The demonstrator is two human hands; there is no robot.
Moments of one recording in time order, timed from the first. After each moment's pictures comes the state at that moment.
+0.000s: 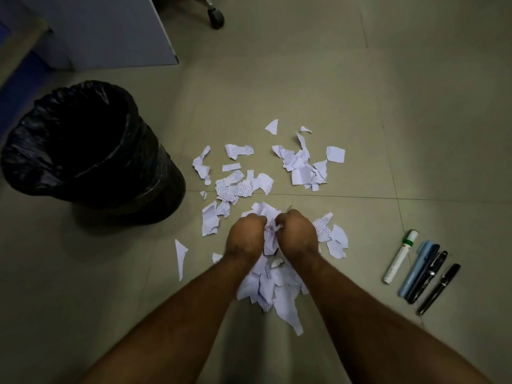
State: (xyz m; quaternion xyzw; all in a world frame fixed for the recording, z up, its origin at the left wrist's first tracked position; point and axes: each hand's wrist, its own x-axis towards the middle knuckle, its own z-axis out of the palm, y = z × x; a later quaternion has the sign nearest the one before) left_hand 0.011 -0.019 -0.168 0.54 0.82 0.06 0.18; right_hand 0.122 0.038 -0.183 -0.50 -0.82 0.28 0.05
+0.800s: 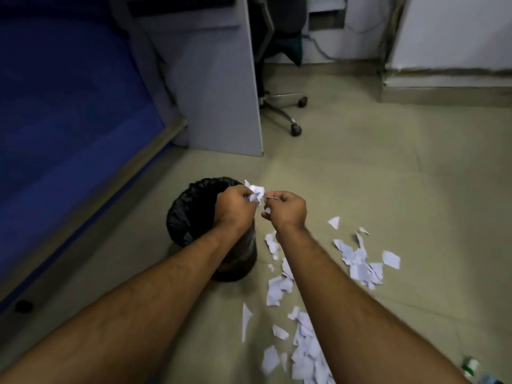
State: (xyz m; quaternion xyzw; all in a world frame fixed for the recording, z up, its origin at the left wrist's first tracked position) left_hand -0.170 -0.031 0.105 0.31 0.87 0.37 0.06; right_hand -0.093 0.042 0.078 -0.46 -0.51 0.65 0.31
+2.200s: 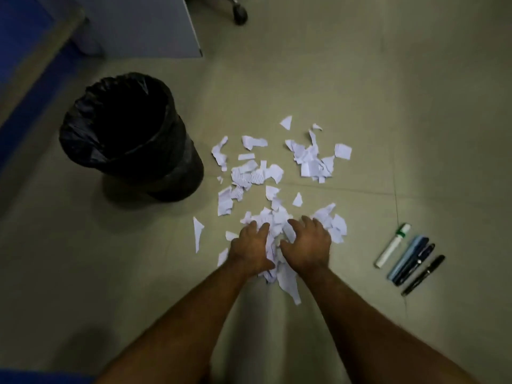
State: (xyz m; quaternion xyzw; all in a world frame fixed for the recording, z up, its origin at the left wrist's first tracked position) left_hand 0.035 -0.093 -0.134 0.48 0.81 -0.08 0.33; right_hand 0.163 -0.021 -0.173 -0.53 -0.82 0.23 0.02
